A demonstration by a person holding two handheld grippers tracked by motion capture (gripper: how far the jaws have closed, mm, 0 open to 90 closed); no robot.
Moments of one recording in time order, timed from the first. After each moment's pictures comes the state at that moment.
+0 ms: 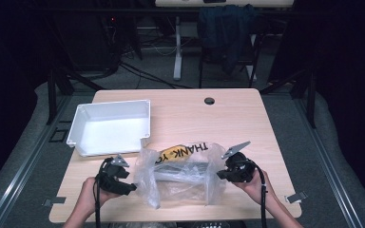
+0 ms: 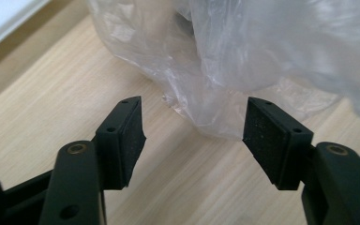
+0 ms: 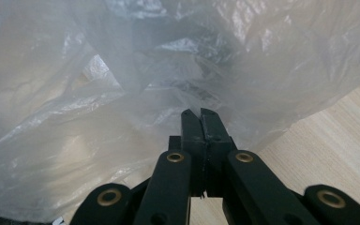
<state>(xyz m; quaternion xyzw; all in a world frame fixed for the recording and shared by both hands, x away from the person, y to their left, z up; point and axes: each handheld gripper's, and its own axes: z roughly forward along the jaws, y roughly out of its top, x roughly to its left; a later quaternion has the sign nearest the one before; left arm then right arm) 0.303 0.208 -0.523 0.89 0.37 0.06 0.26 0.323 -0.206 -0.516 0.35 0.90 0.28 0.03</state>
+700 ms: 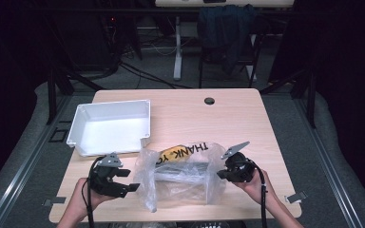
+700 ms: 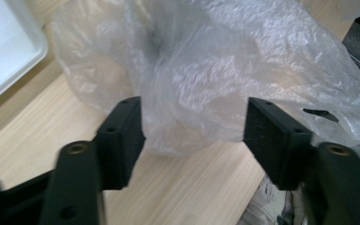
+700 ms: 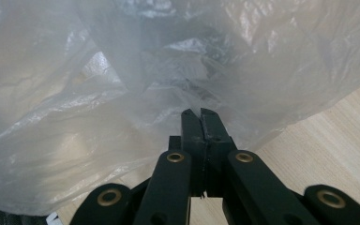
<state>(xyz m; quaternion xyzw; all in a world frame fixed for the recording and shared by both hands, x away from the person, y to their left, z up) 0.283 0.200 -0.481 0.89 0.32 0.04 0.33 0.323 -0.205 -0.515 0.34 0.90 0.27 0.04</state>
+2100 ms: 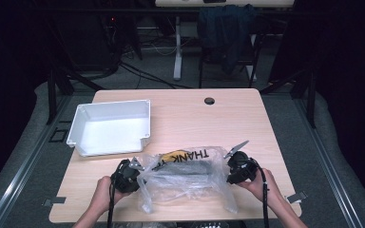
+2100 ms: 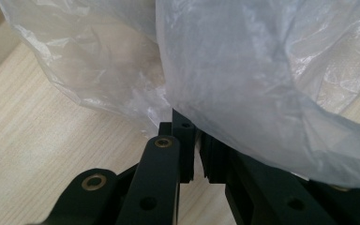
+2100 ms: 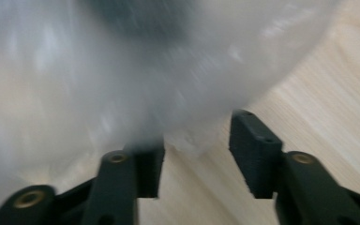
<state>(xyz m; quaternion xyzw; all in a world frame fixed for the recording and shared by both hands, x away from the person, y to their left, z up) 0.314 0.169 -0.548 0.92 0.32 0.05 0.23 0.330 -0.216 -0.521 0.37 0.90 0.20 0.06</state>
